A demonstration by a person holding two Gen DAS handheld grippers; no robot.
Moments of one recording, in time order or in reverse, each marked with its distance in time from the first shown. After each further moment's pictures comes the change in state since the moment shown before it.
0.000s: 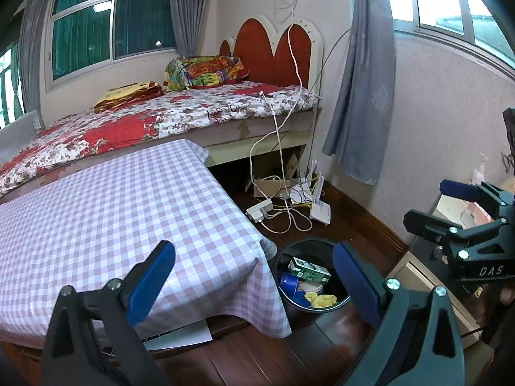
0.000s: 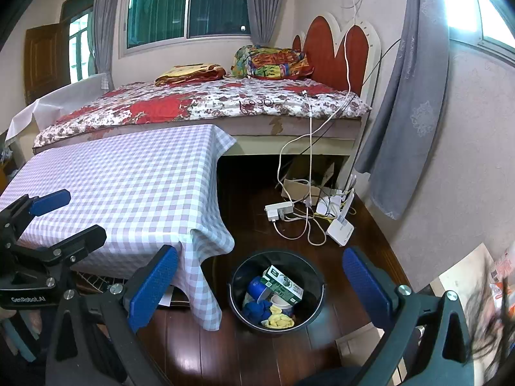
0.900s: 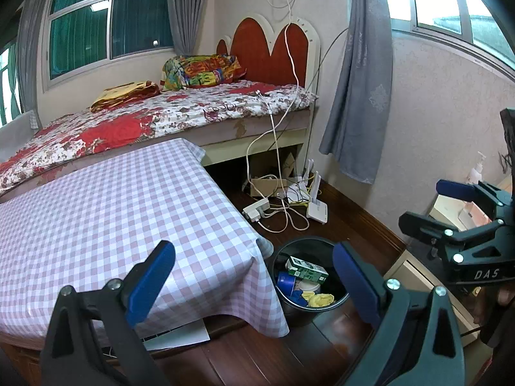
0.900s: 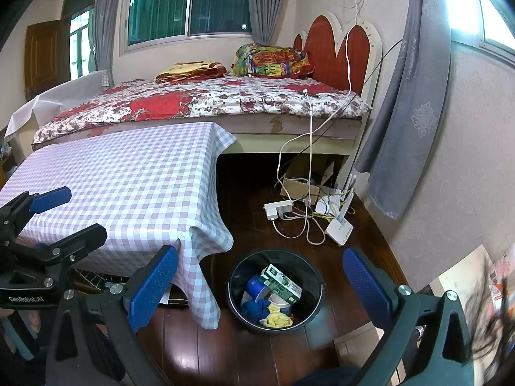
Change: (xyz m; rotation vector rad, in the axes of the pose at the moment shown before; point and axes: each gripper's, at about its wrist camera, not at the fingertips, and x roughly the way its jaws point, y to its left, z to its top) left arm 0.001 -0.007 0.000 0.001 0.003 -0.009; right arm 0.002 0.000 -0.001 -0.008 0.003 -0.004
